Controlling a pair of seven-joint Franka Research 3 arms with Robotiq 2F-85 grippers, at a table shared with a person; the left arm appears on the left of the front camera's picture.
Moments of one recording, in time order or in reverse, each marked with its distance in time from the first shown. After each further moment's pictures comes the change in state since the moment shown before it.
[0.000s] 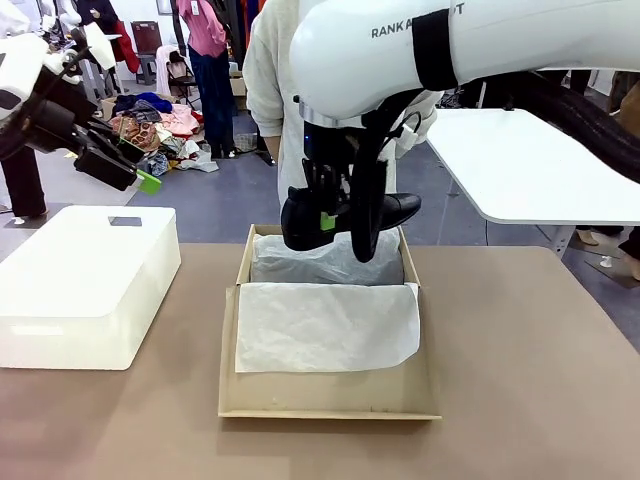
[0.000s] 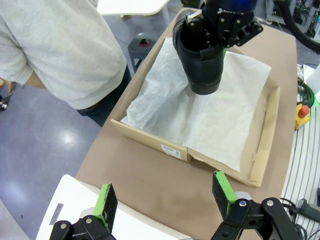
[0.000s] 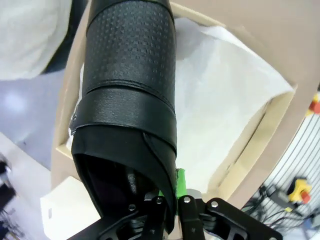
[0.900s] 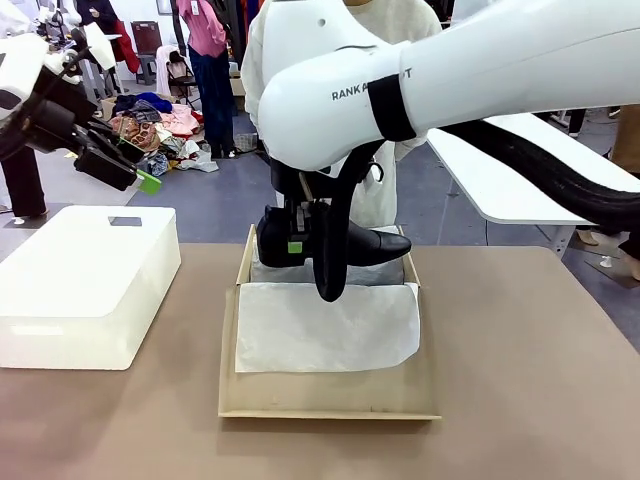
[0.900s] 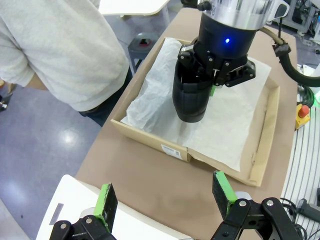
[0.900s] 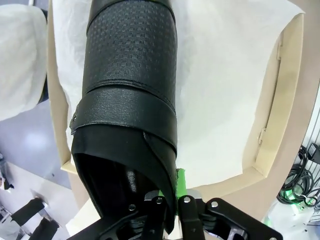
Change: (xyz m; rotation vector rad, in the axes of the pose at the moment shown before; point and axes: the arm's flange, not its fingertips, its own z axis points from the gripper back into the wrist) left arm 0.000 0.000 0.000 0.000 0.000 0.000; right arm -0.039 0.010 -0.050 0.017 0.026 -0.290
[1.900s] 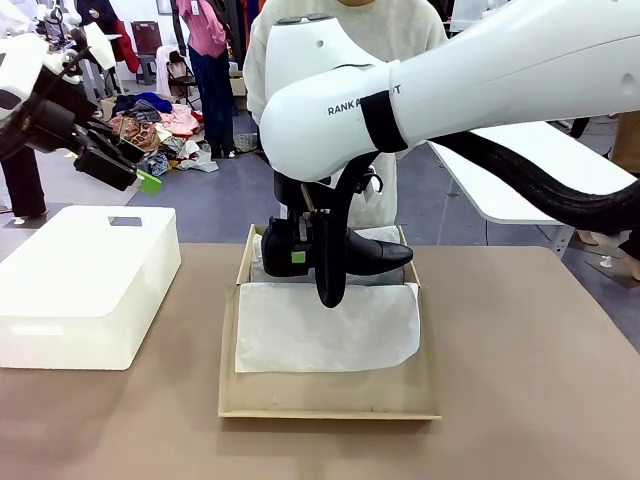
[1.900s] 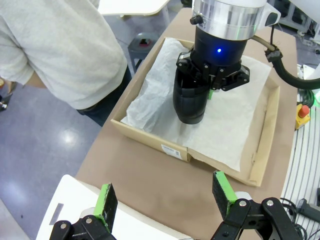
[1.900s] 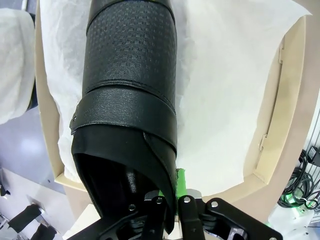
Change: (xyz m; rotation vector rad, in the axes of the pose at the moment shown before) left arm 0.000 0.000 0.000 0.000 0.000 0.000; right arm 0.004 0.006 -0.021 -0.031 -0.014 -0.010
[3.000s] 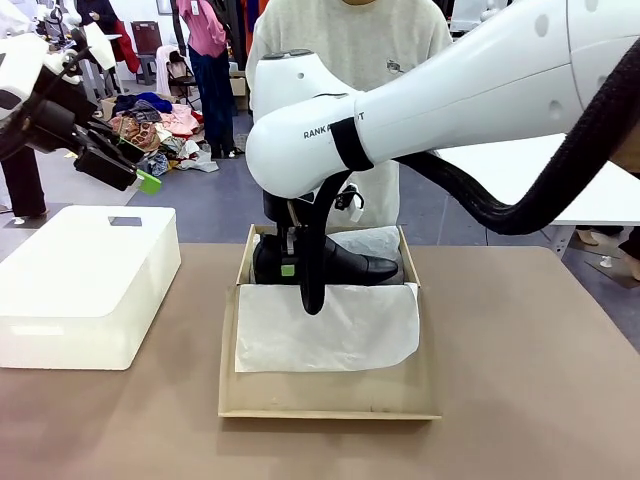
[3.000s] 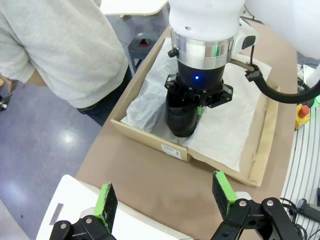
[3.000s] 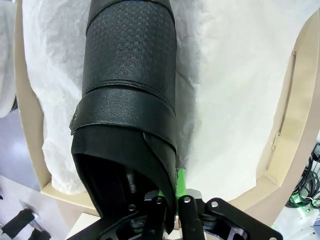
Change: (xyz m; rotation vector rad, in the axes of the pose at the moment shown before) left arm 0.000 0.000 0.000 0.000 0.000 0.000; right arm -0.019 0.022 -0.044 -0.049 0.002 -0.001
